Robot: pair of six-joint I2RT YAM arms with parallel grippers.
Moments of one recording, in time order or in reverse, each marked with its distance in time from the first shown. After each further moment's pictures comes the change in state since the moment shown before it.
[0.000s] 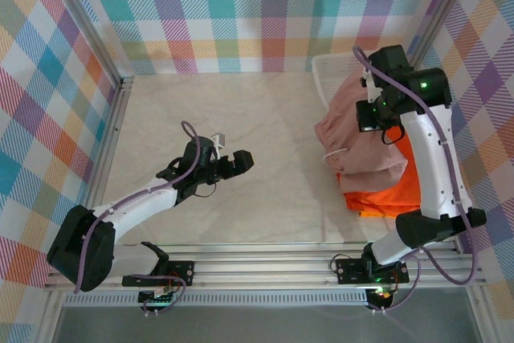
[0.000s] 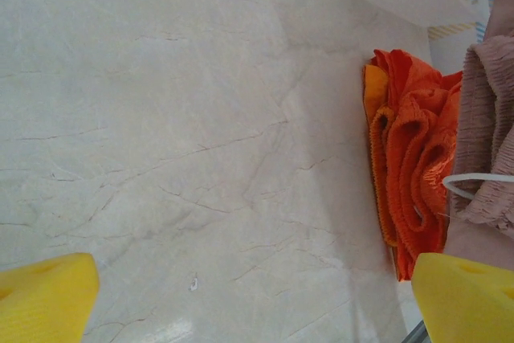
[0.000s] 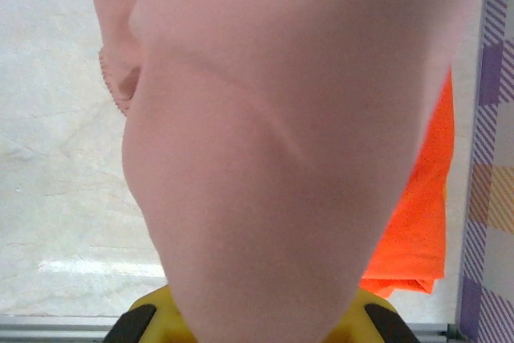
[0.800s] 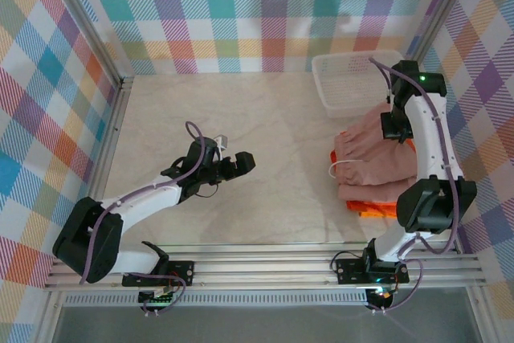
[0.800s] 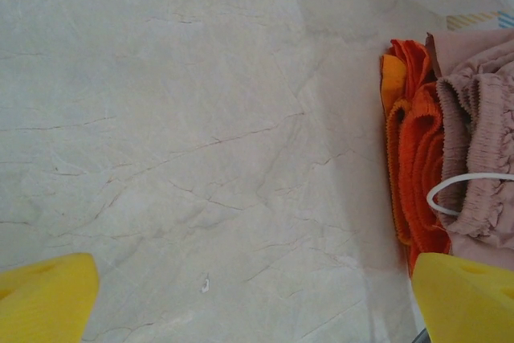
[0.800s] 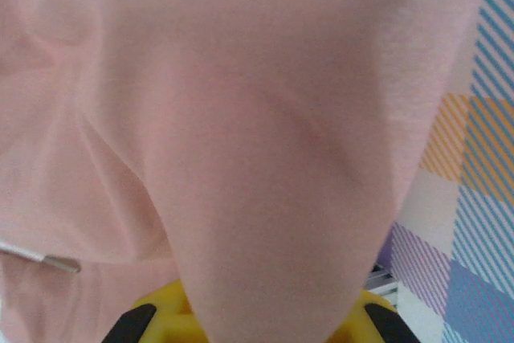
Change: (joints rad) left arm 0.000 0.062 0.003 0.022 0.013 -0.003; right arm -0.297 0.106 -0.298 0.187 0.179 -0.138
